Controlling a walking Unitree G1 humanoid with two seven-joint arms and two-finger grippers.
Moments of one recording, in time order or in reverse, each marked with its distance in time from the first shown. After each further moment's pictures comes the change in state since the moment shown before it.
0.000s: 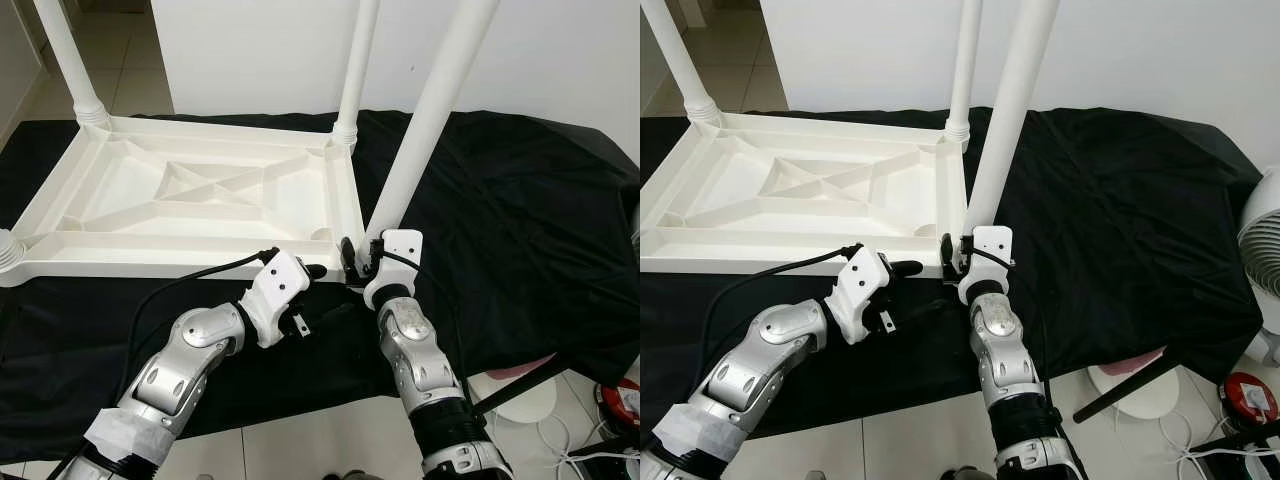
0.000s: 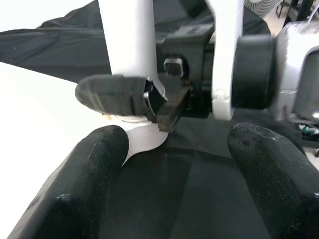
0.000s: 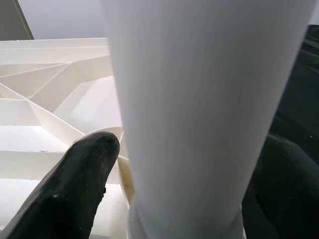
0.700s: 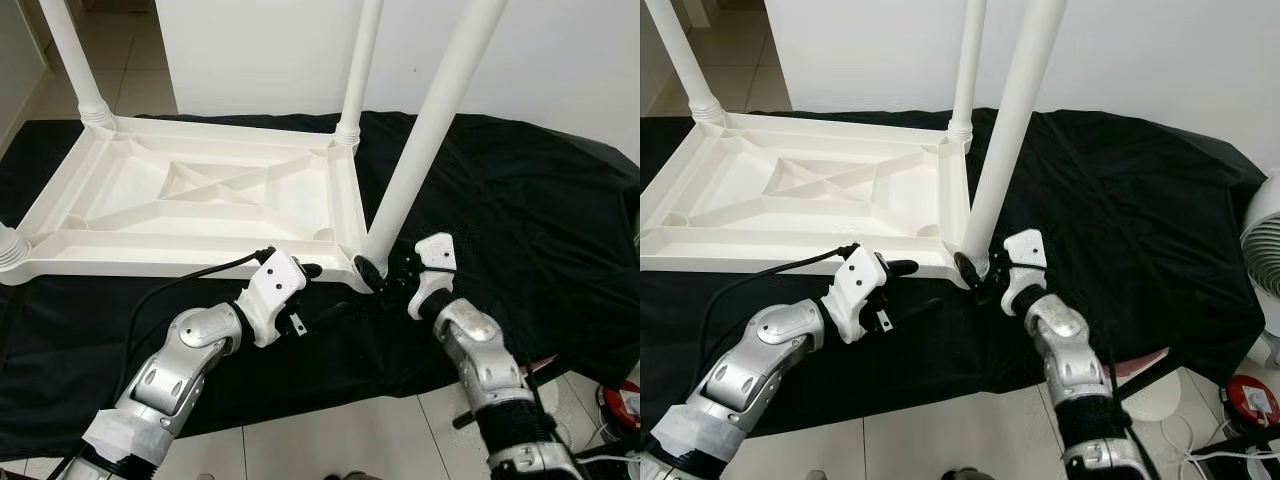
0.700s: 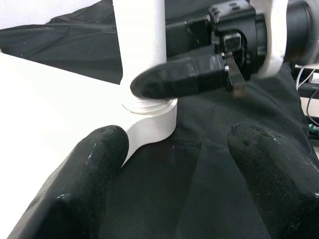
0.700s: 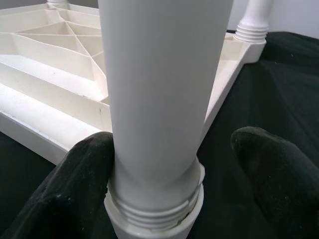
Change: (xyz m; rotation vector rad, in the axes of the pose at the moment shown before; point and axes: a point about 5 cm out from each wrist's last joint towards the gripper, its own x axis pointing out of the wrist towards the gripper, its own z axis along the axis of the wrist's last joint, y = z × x) left arm -0.002 0.002 -0.003 -0.004 0.009 0.018; right arm -0.005 -0.060 0.006 -0.179 0.048 0.402
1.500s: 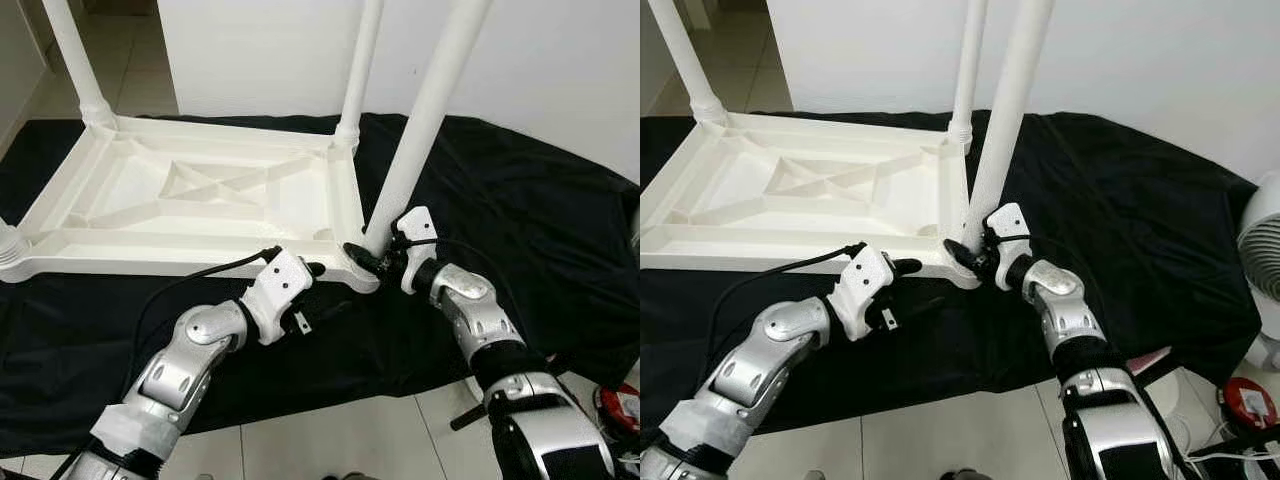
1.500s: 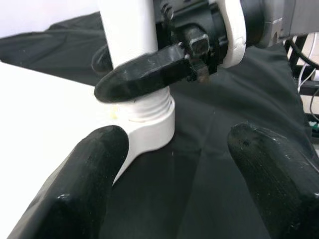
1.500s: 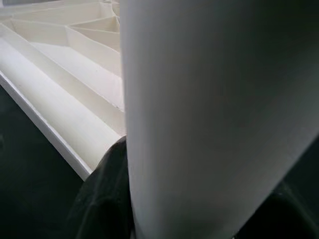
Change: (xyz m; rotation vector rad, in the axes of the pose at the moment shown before) left arm 0.010 0.000 0.002 0.028 0.000 -0.007; right arm 0.038 -0.004 0.005 -0.047 0.049 0.261
